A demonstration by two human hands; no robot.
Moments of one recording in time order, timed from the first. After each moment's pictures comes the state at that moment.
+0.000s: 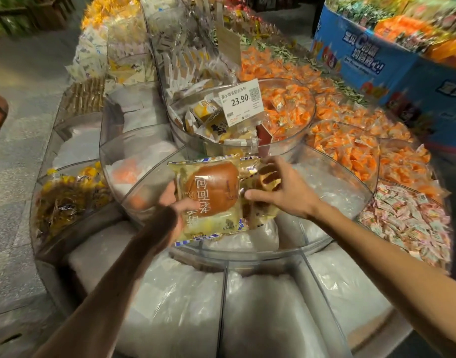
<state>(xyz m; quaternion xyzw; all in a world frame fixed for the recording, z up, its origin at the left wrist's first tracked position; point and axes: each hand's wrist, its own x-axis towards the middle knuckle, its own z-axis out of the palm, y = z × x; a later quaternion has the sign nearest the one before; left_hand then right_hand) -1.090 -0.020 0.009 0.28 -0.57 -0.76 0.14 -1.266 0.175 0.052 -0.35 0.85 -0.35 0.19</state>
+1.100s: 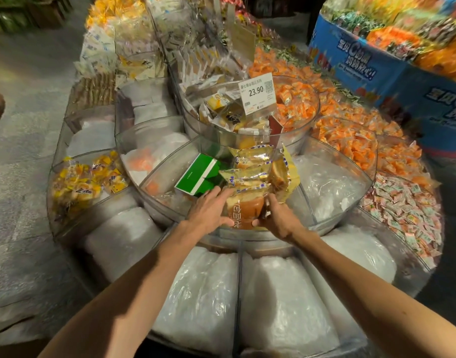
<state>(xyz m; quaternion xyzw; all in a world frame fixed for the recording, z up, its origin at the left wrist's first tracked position) -1.082 -0.003 -0.035 0.16 -0.97 -0.20 -0.07 -1.191 0.176 -0.042 -0.30 0.89 -0.24 0.25</state>
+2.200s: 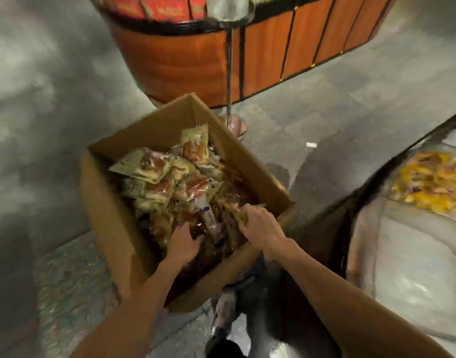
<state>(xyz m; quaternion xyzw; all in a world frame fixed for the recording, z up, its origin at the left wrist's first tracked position) -0.426 -0.020 -0.193 0.85 -0.37 -0.36 0.12 -0.616 -0.123 -0.127 -0.82 0.48 0.03 0.32</state>
